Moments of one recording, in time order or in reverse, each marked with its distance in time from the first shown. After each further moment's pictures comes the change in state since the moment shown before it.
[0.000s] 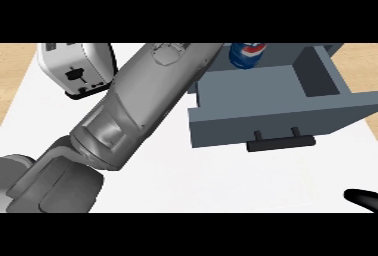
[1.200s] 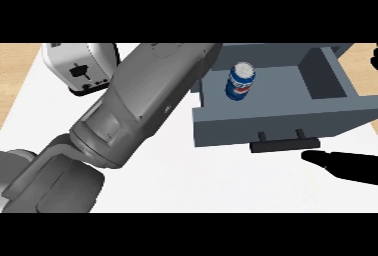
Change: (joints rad) left arm -0.036 0.000 -0.008 0.065 0.182 0.091 -0.118; right arm -0.177 -0.170 0.206 0.169 0.445 0.049 -0.176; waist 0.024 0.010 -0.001
